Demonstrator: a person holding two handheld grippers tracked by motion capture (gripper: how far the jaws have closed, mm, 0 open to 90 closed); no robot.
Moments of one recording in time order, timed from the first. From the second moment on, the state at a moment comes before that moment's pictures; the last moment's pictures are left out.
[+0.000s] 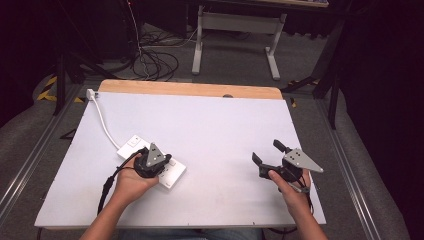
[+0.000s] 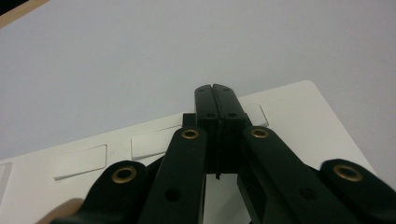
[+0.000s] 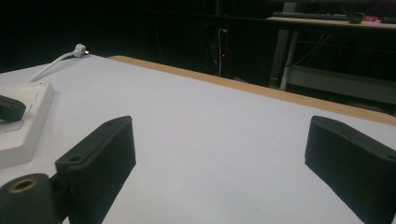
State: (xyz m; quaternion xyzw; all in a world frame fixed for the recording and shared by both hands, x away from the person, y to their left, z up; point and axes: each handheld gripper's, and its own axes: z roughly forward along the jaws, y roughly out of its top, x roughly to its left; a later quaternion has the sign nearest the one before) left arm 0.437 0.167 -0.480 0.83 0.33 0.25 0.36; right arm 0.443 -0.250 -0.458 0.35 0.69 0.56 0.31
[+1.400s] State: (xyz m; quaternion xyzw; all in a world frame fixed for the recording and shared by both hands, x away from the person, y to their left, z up) left arm 0.434 0.180 -0.470 0.80 0.33 0.28 0.40; right arm 0.443 -0.249 -0.458 0.35 0.69 0.56 0.31
